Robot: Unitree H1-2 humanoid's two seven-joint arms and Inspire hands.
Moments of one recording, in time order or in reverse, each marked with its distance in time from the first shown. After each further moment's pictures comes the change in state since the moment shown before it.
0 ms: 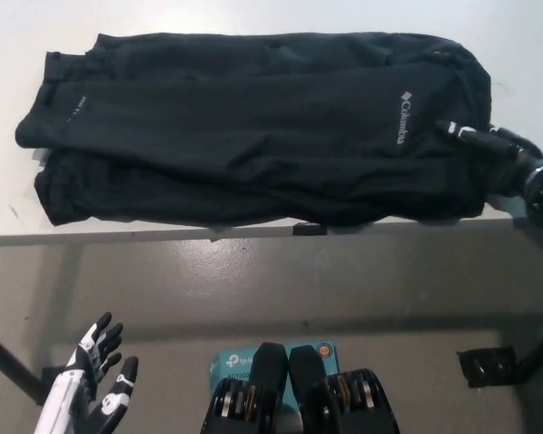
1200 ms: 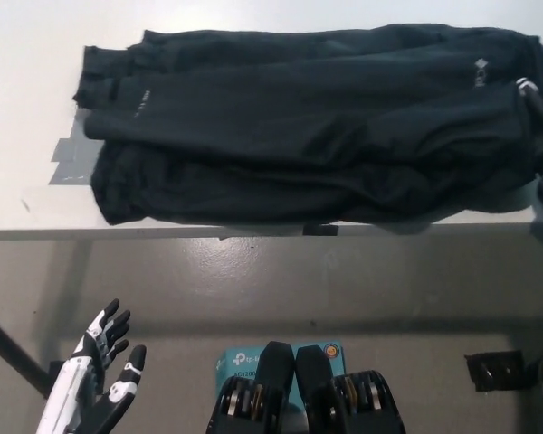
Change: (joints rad) left_arm -0.036 0.002 -0.013 0.007 0.005 0.002 -0.001; right_arm 0.017 0.045 -0.344 -0.218 0.183 -0.056 -0.187
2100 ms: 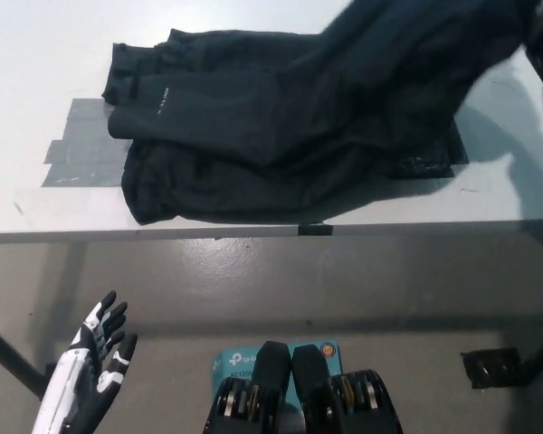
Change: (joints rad) left_arm -0.024 0.000 0.007 0.002 0.018 0.000 0.001; right_arm -0.283 0.004 0.504 -0.103 -0.149 0.016 0.012
